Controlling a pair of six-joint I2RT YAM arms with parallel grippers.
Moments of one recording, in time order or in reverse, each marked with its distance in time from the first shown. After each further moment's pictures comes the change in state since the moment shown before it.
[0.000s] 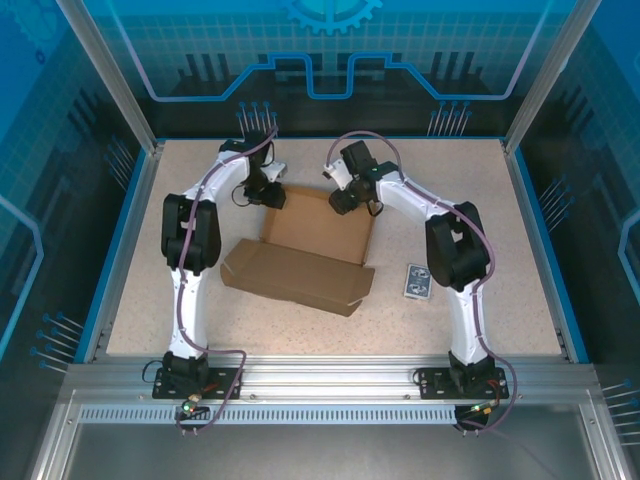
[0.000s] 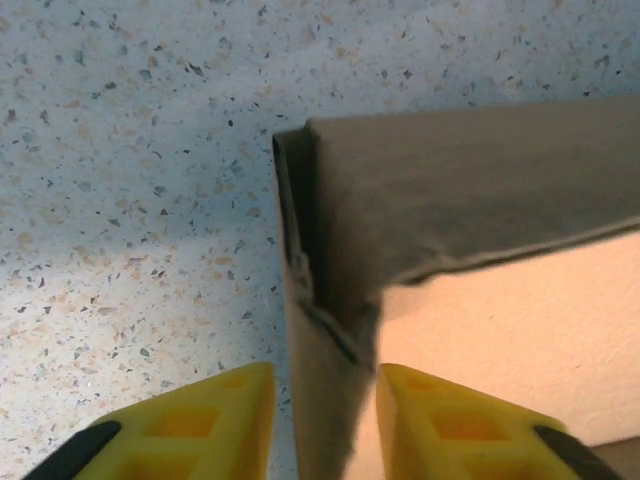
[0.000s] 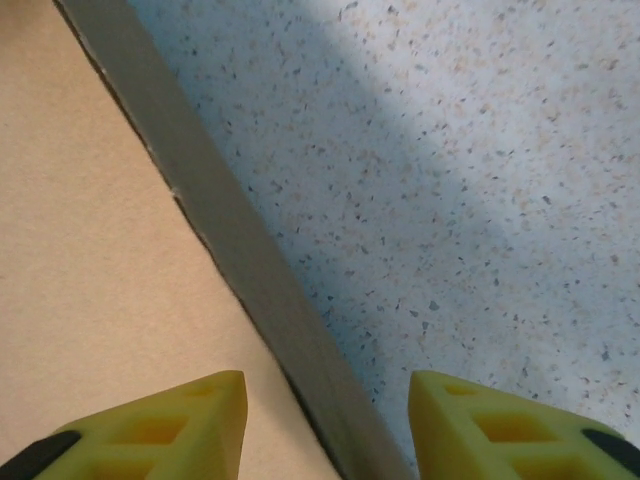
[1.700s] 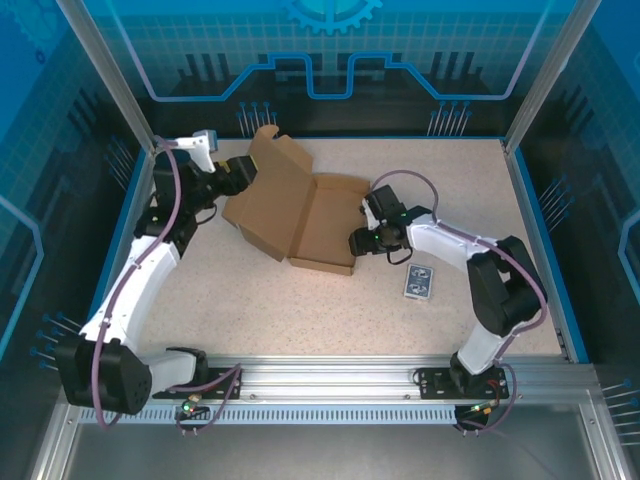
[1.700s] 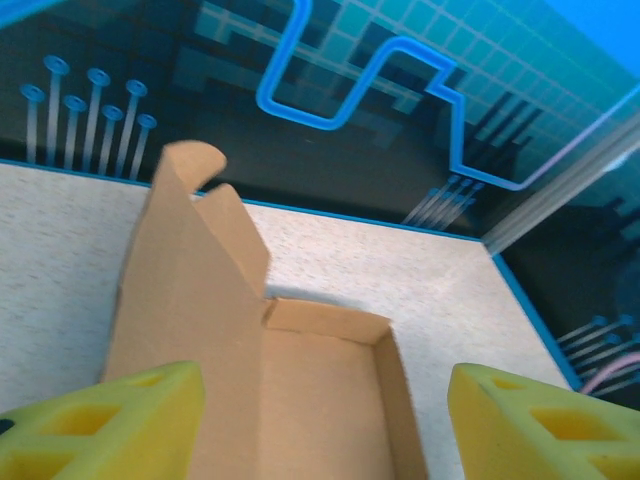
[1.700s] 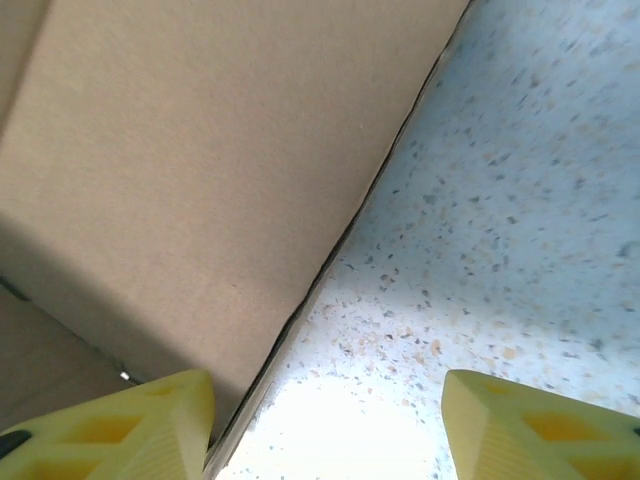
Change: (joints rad) left arm 0.068 -1.075 -0.911 0.919 0.123 -0.533; right arm 0.023 -0.474 -0.653 0.097 -0.016 0.546
